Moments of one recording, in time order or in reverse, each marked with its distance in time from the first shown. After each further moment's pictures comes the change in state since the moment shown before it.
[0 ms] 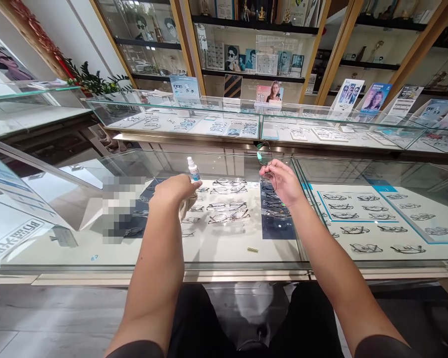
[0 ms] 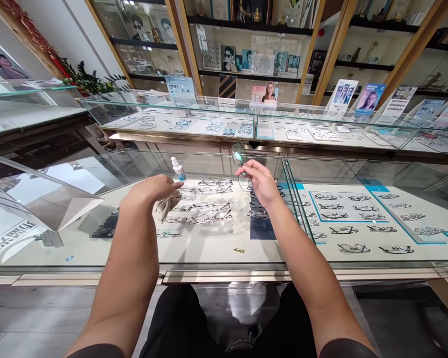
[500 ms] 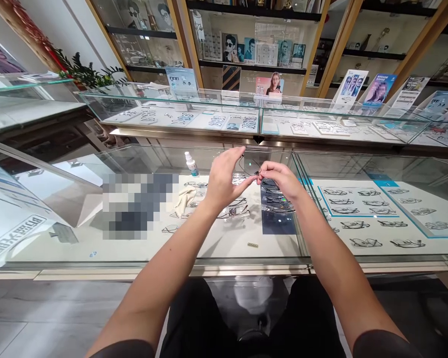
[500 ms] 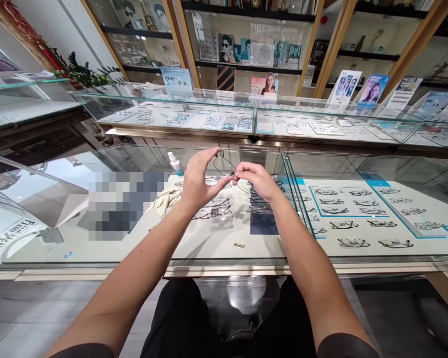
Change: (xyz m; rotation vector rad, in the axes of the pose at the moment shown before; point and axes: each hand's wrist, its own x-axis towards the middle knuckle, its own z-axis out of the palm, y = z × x) left_hand -0.050 0.138 0.029 -0.364 0.377 0.739; right_hand -0.001 -0.007 -0.009 -0.120 -0.274 0.073
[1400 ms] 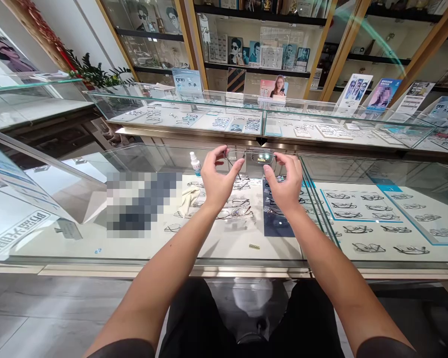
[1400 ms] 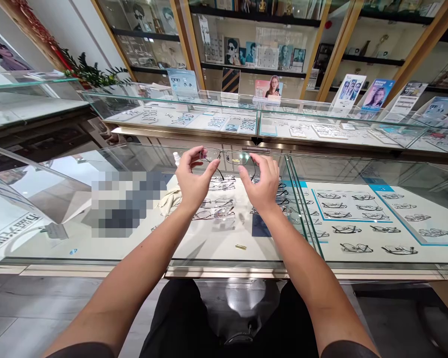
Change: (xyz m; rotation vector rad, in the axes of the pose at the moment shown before) left_hand -0.003 -0.006 0.008 -0.180 0.355 -0.414; right_hand -0.009 0.009 0.034 -0.809 0.748 -0.473
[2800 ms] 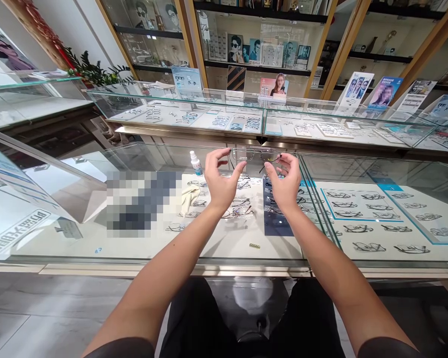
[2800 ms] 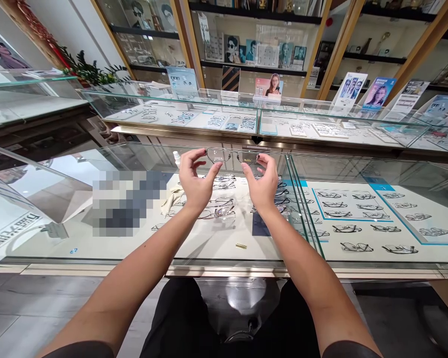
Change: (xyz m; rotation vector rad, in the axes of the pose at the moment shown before) left_hand -0.007 -0.010 0.010 -0.120 0.104 0.142; right_hand -0.012 0.018 0.021 0.268 0.068 0.320
